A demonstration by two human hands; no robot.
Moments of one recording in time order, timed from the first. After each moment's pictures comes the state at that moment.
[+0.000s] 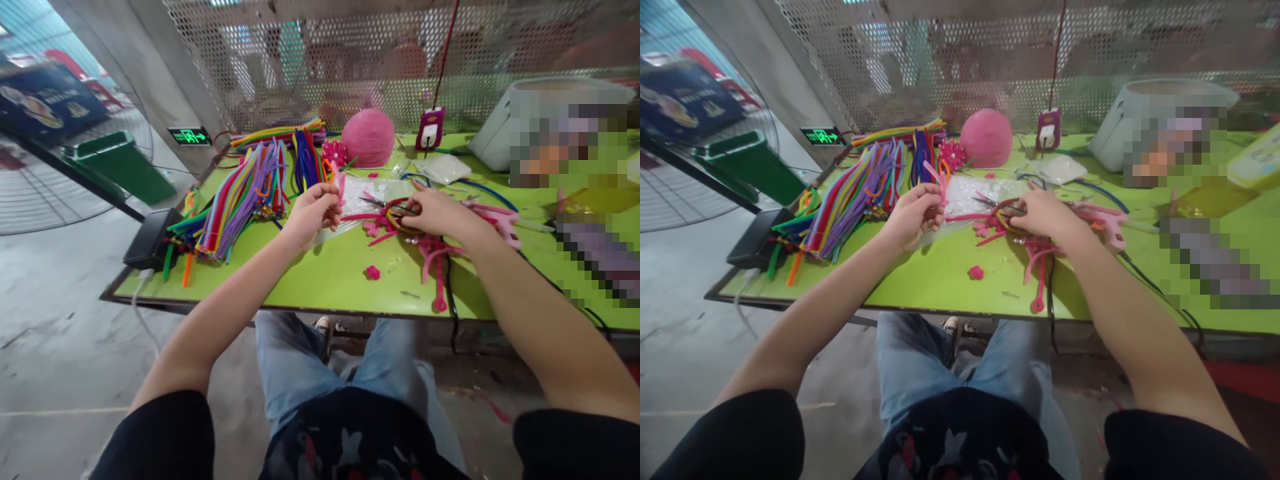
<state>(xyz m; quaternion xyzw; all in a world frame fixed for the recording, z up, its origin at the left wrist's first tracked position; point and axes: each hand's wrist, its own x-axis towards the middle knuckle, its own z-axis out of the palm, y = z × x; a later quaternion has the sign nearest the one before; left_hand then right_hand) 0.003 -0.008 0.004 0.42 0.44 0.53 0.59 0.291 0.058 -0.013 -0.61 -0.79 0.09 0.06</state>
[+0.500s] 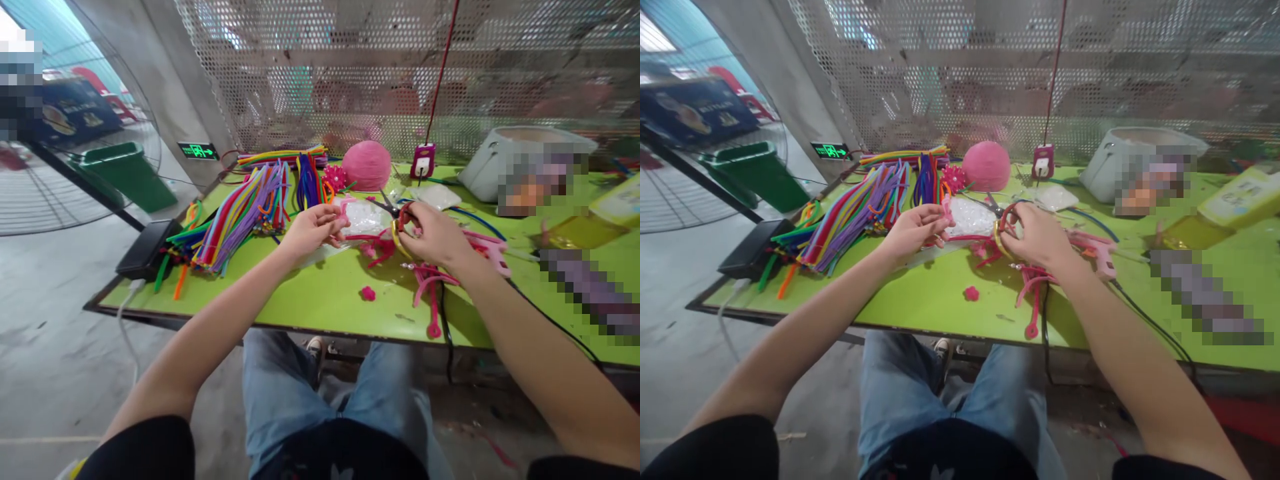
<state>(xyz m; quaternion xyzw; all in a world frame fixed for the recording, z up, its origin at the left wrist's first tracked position) -0.005 -0.004 0.002 0.48 0.41 0.52 0.58 0.277 0.023 0.007 -0.52 -0.83 0.02 0.23</state>
